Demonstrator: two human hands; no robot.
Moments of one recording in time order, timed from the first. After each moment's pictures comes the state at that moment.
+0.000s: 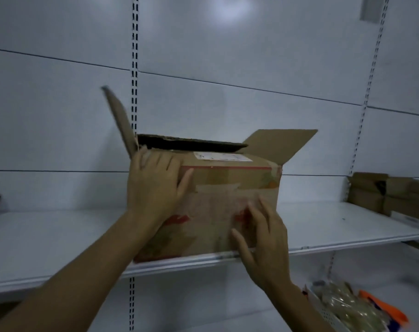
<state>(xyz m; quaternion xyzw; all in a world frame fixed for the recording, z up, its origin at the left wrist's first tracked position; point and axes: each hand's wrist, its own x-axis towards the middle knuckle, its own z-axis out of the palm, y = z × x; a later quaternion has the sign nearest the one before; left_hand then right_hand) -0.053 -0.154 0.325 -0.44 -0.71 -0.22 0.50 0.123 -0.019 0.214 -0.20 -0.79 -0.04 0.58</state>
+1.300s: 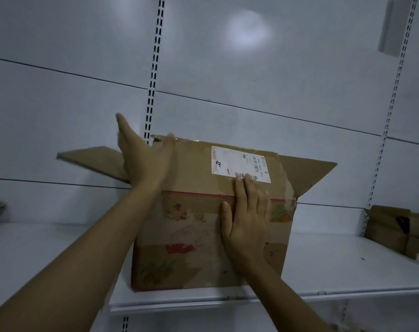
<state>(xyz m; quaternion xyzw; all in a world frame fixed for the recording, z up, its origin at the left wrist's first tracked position) -0.080 -0.144 0.400 -0.26 -0.59 -0.74 0.20 0.035 -0.007 0.295 -0.20 -0.74 -0.09 0.63</state>
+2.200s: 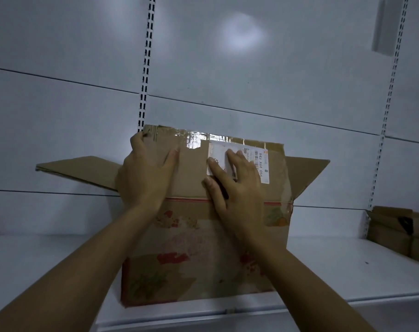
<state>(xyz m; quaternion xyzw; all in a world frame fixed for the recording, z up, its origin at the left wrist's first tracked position) -0.072 -0.133 0.389 -0.26 -0.70 -0.59 0.31 0.027 0.003 0.351 -0.10 -0.77 -0.11 0.62</state>
